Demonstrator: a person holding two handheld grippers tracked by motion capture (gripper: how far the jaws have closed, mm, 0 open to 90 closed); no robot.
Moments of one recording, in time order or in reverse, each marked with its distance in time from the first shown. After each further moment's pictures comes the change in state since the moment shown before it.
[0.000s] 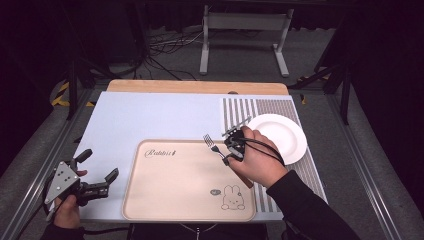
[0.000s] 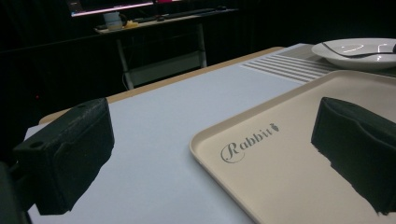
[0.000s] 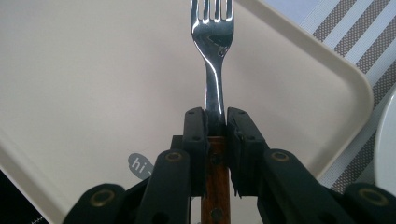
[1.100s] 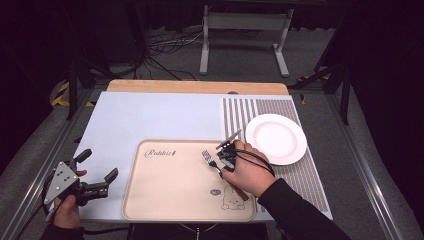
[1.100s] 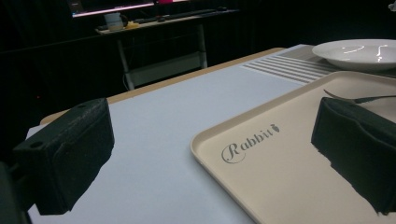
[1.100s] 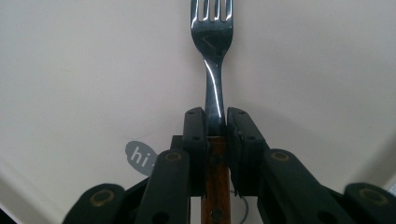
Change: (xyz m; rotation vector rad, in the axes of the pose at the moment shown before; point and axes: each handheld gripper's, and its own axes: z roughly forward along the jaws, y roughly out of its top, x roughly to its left) left arm 0.001 0.000 0.000 -0.006 0.003 0.003; right arm 0.011 -0.015 0.044 0.127 0.011 0.067
